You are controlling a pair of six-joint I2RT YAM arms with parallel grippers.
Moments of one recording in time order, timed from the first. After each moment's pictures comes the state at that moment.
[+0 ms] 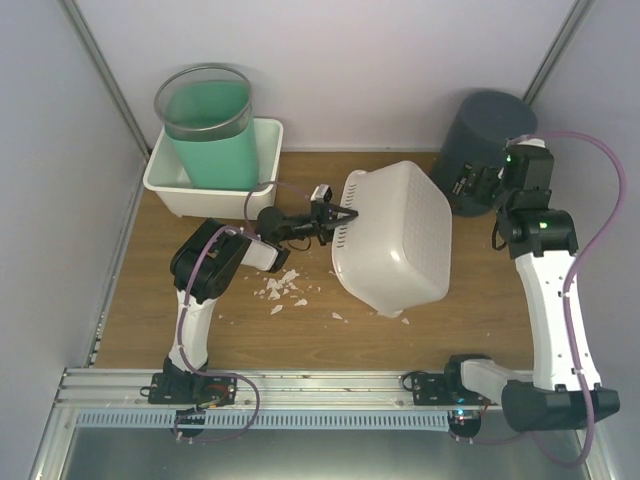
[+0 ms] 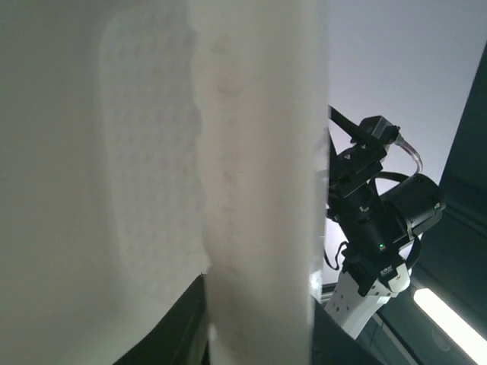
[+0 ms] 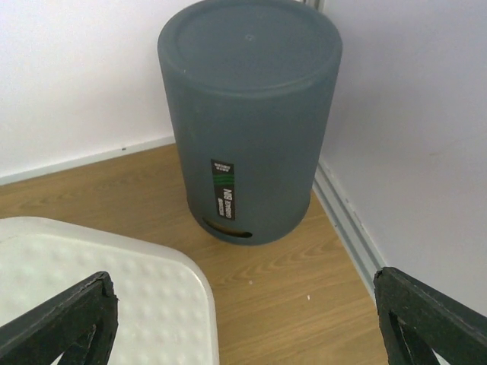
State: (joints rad) left arm -0.54 2.12 1.05 1.52 0.93 -1.95; right arm 0.03 1.14 1.46 -0.83 0.31 0.17
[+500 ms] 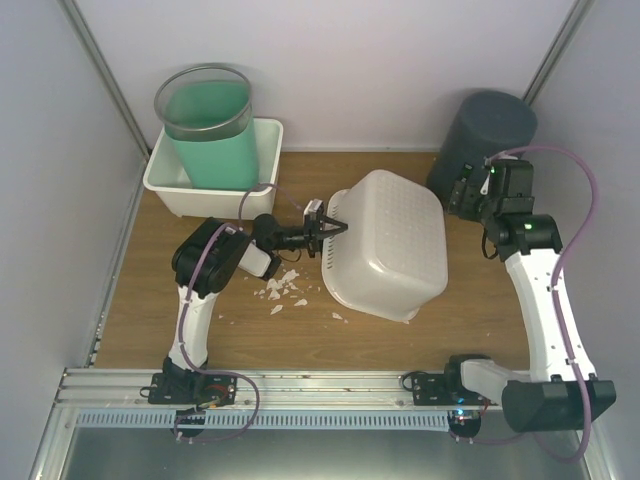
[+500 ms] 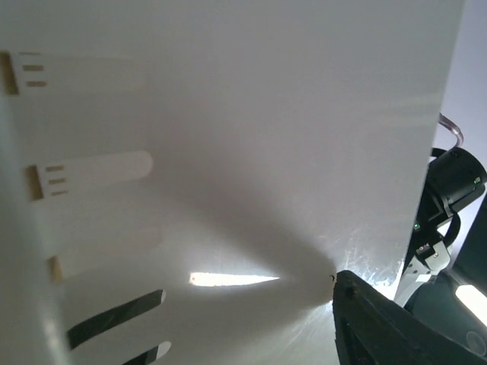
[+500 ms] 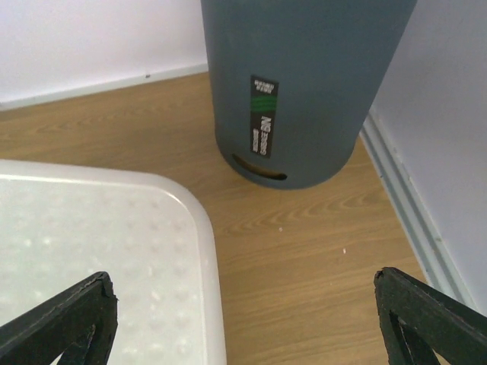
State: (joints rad) left arm -0.49 2.16 0.94 1.52 1.04 -1.86; right arm 0.04 1.15 1.33 -0.83 0.19 0.17
